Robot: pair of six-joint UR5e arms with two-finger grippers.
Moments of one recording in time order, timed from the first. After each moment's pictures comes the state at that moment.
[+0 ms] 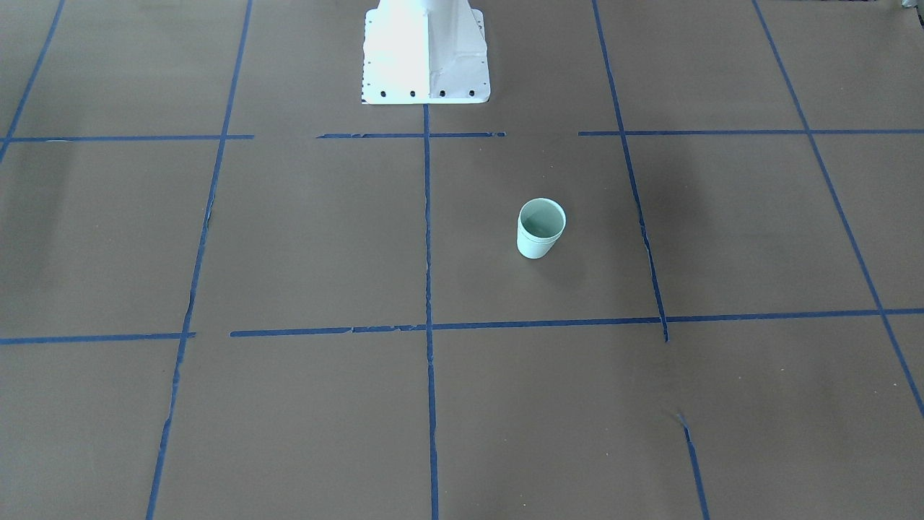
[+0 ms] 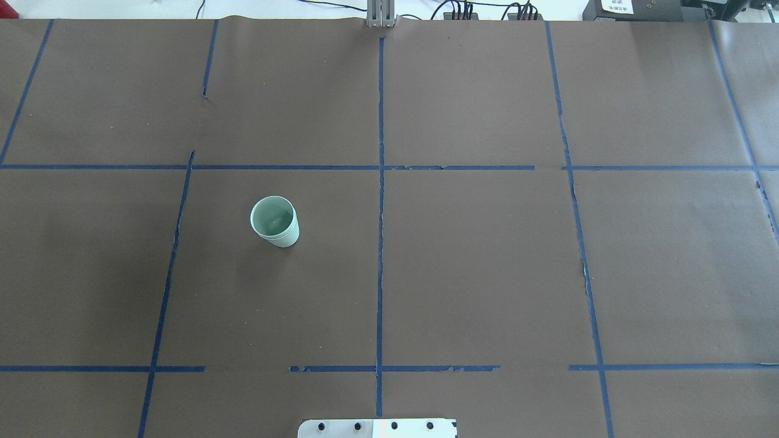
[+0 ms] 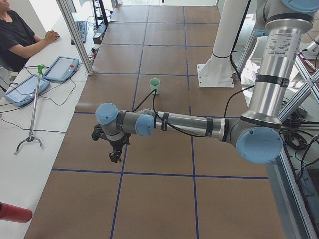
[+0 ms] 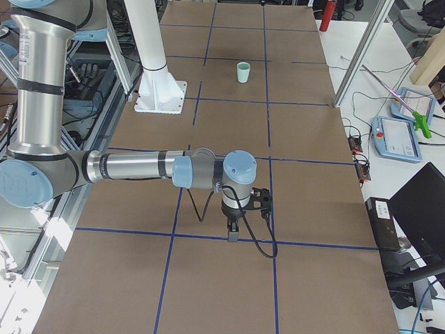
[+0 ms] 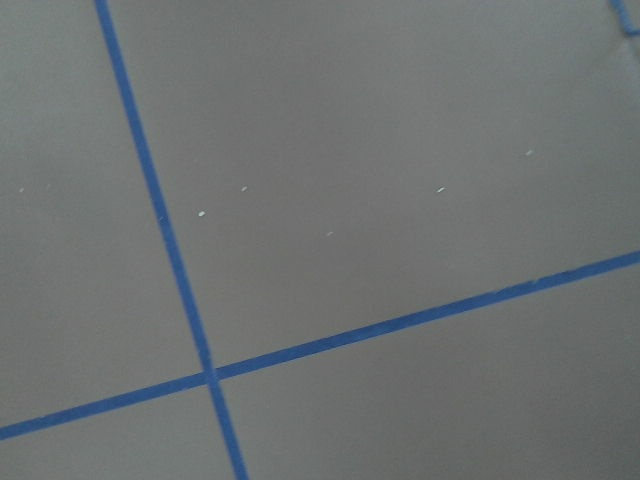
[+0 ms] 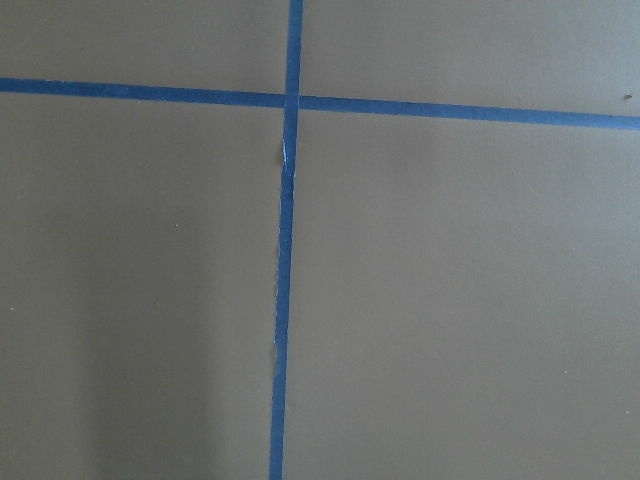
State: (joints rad) left arm -1.48 -1.73 -1.49 -1.58 -2.35 0.15; right arm 1.56 -1.71 1.79 -1.68 2.26 -0.04
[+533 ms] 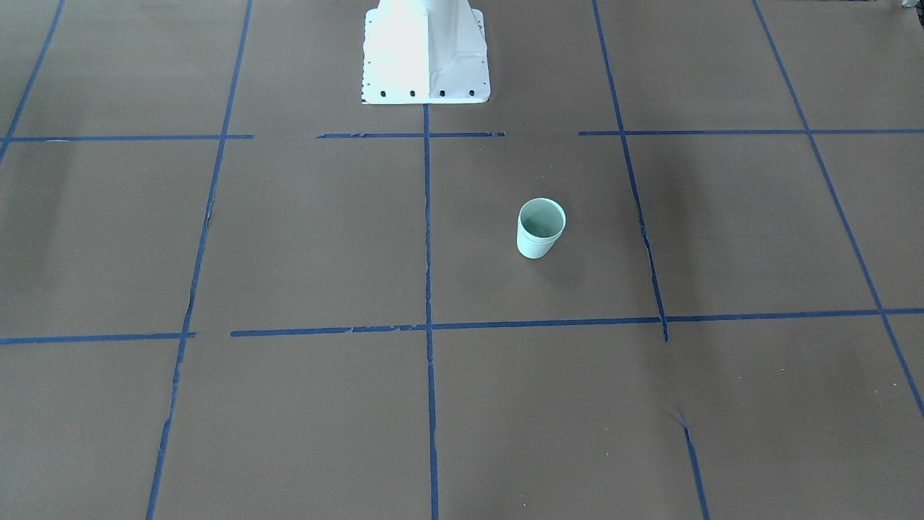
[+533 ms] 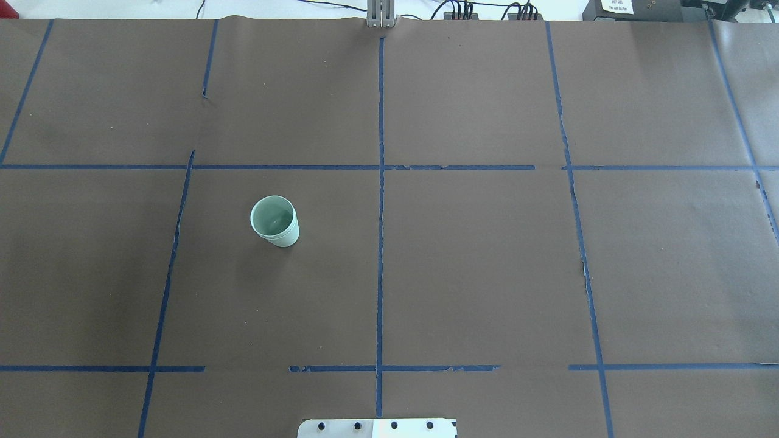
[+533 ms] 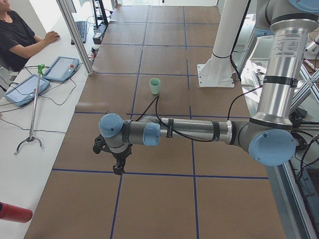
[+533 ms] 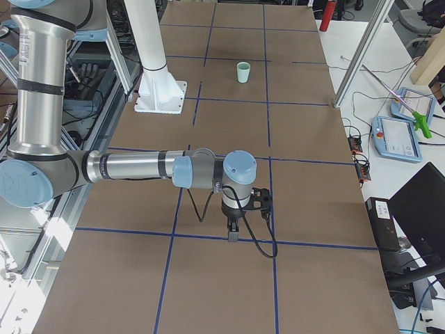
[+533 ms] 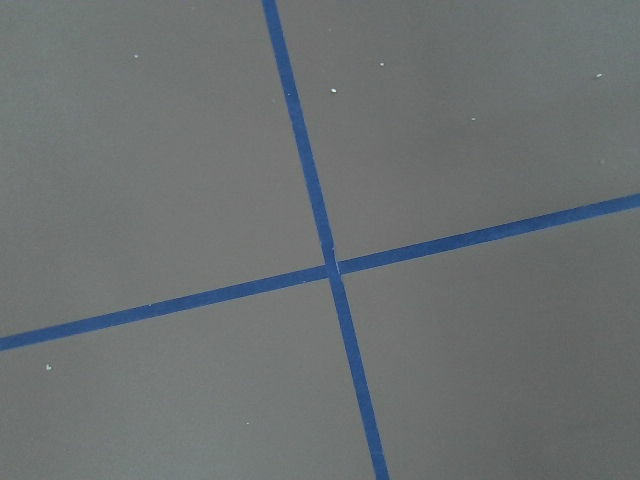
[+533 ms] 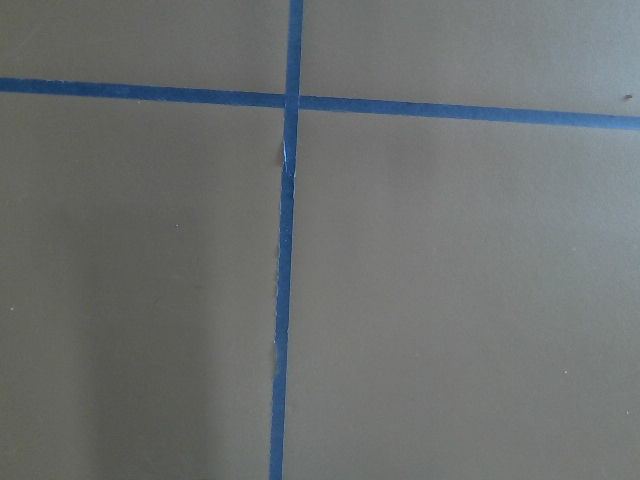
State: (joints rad) left arm -1.56 -1.69 -1.49 -1.57 -2.35 0.15; right arm 1.56 -1.71 1.79 -1.68 2.26 -0.04
